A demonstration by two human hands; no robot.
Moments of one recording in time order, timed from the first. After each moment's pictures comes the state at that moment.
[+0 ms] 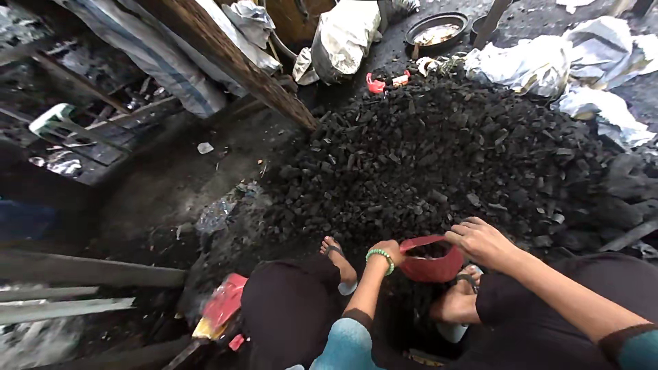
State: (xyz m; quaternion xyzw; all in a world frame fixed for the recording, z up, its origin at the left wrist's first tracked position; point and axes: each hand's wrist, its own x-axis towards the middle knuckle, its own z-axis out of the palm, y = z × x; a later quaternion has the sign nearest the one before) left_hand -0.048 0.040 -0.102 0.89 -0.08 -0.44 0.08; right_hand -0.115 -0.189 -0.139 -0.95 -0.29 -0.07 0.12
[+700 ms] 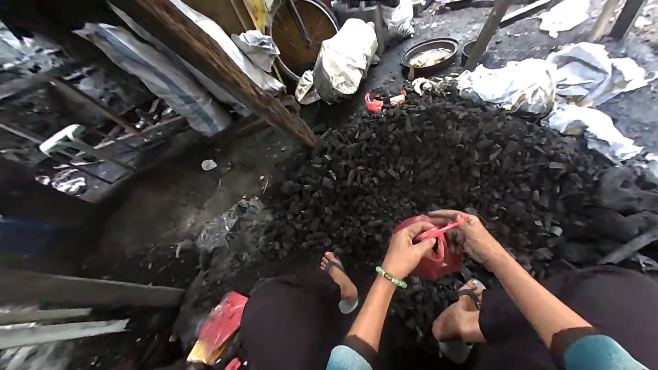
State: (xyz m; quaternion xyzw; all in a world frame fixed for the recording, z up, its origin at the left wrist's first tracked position) left_hand -0.058 0.025 -0.079 0.76 -0.19 -0.22 0.58; right_hand -0.082 -0.172 -0.132 -0.66 0.00 -0.01 0.75
